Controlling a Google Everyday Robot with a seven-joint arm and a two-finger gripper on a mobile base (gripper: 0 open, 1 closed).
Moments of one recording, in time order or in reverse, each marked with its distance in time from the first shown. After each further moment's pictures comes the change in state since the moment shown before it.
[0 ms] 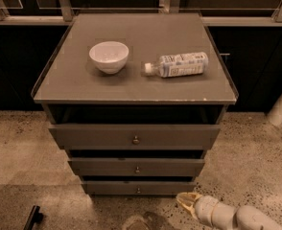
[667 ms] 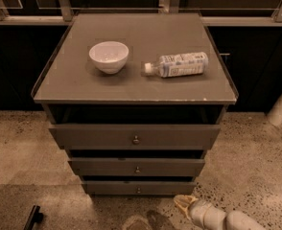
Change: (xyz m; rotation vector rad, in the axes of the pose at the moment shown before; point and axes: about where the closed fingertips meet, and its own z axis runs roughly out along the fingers) arm 0.050 -0.009 0.042 0.055 0.004 0.100
